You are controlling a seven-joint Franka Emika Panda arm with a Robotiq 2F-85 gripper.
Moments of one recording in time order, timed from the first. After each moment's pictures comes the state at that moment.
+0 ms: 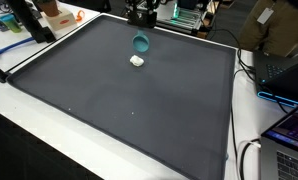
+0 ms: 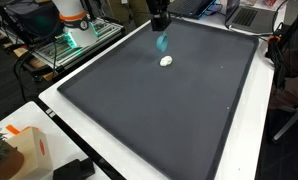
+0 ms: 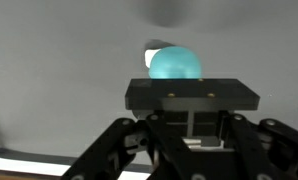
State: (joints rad) arm 0.06 -0.21 0.12 -2.53 -0.07 2.56 0.08
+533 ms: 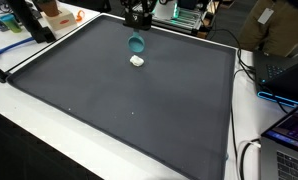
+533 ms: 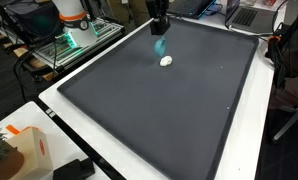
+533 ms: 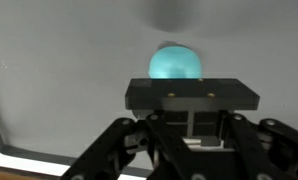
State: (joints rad) arm 0.04 -0.17 0.12 -2.51 -0.13 2.55 0.08
